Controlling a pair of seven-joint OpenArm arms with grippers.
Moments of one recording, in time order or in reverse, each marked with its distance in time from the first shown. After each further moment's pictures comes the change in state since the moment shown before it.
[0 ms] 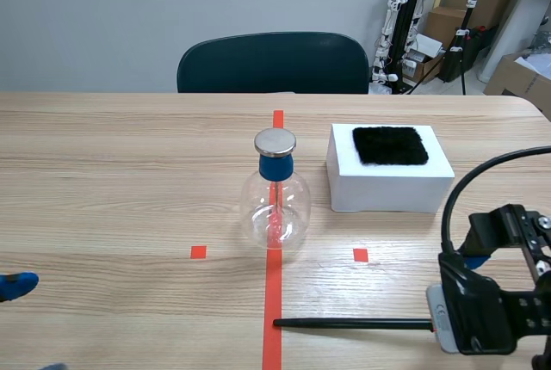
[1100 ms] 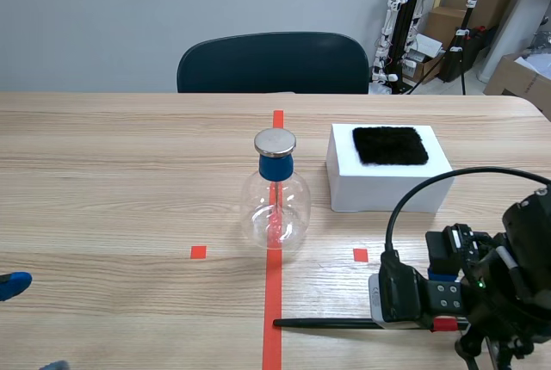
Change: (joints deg) left arm 1.2 -0.1 2.6 0.1 -5.9 5.6 0.0; right arm 21.8 -9.3 -19.6 -15.9 17.6 0.0 -24.5
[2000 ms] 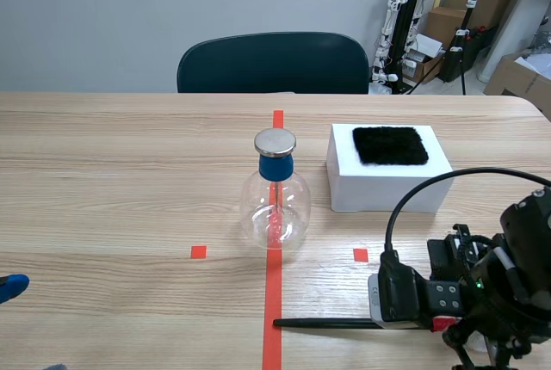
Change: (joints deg) left arm 0.7 -0.1 0.0 0.3 -0.4 0.7 0.0; right arm 0.0 -0.3 0.0 -0.2 -0.5 0.0 0.1
